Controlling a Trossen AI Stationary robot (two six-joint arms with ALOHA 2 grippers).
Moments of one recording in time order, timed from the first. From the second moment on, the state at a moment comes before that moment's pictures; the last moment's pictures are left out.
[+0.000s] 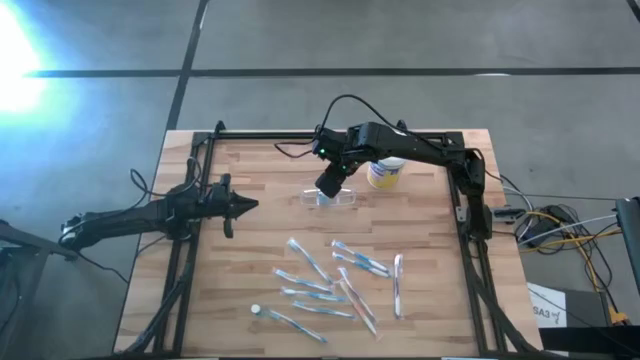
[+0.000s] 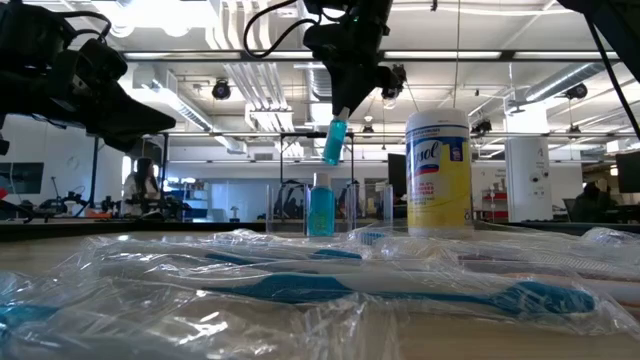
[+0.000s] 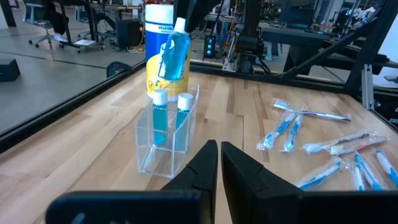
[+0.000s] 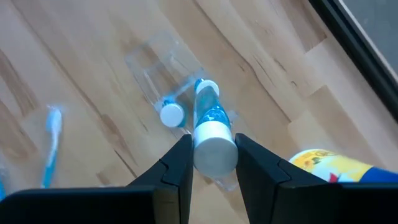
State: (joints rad) left arm 0.22 0.24 0.03 0.03 0.05 -0.09; right arm -0.22 2.01 2.05 -1.25 0.13 0.43
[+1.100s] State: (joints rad) left arm 0.22 0.24 0.03 0.01 0.06 -0.12; right arm -0.21 2.01 1.90 -1.22 0.16 0.63
